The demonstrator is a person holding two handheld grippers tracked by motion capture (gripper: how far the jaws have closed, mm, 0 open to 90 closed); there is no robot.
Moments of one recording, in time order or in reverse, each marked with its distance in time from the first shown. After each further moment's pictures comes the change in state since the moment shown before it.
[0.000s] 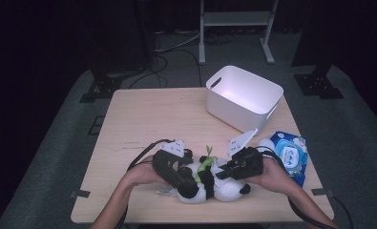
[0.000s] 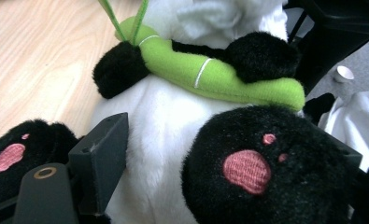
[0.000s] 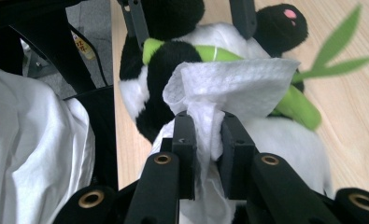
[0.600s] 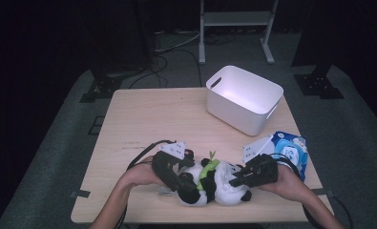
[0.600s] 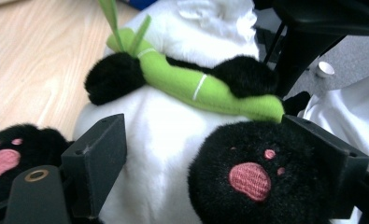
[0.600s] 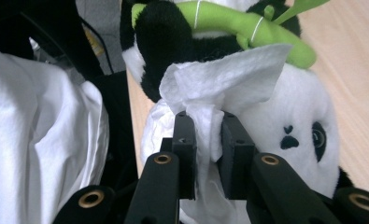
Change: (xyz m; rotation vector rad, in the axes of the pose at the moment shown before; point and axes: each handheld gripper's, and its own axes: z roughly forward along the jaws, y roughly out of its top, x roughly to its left) left arm -0.012 0.010 -0.008 -0.008 -0.049 0.038; right arm 0.007 -0.032 -0.017 0.018 0.021 0.044
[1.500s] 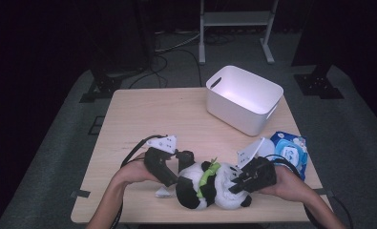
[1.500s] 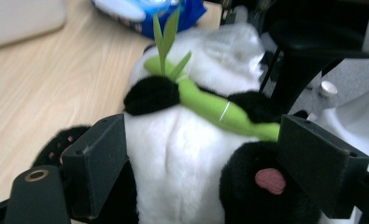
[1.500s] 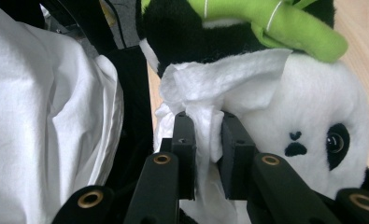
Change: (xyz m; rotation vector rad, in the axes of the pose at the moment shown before) left arm 0.000 0.000 -0.021 -0.077 0.023 -0.010; right arm 0.011 0.009 0.004 0.116 0.049 -0.043
